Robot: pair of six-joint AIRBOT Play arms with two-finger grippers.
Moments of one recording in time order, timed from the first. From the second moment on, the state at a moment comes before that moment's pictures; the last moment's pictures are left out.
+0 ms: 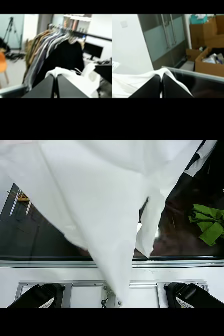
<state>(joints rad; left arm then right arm) -0.54 -0.94 1.94 1.32 -0.77 -1.66 0.55 -1.04 2.05 -1.46 0.90 1.75</state>
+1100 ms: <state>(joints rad) -0.62 -1.03 1.03 1.31 -1.33 -1.74 0.57 -1.22 1.41 -1.58 1.65 1.82</state>
